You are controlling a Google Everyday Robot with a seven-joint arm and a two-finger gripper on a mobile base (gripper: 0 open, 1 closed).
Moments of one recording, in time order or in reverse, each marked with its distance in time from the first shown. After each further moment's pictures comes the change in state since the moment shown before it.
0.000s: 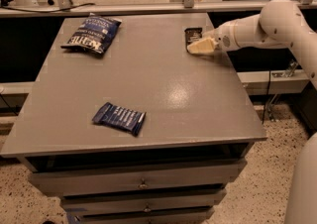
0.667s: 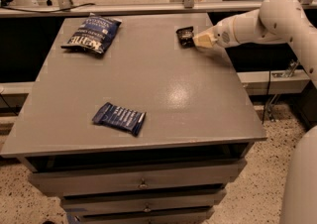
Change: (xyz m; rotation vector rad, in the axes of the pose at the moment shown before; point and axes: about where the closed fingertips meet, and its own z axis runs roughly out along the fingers) arm -0.014 0.006 -0.002 -0.031 0.002 -0.002
